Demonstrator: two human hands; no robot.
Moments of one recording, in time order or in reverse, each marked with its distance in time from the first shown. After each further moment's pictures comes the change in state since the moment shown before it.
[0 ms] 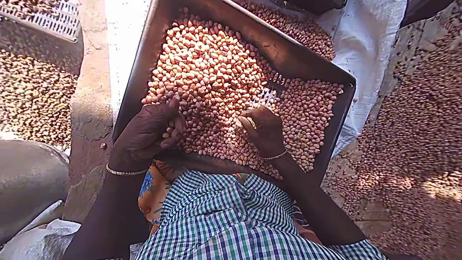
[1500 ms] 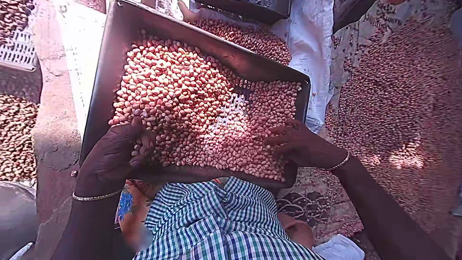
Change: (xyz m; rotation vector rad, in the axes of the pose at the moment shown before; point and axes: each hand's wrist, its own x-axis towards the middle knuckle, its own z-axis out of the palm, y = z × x) left_hand 0.004 -0.003 -0.013 0.034 -0.034 -0.030; right_hand -0.054 0.108 -0.112 -0.141 -0.481 -0.383
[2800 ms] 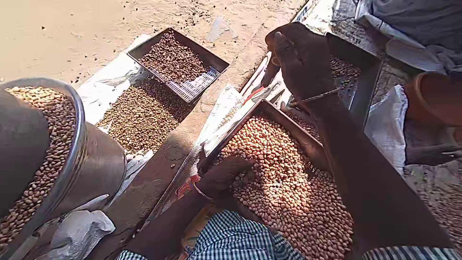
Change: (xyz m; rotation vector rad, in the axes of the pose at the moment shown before) left_hand 0.006 0.009 0.021 -0.226 0.027 0.037; right_hand 0.369 -0.145 -0.150 0.076 0.582 -0.080
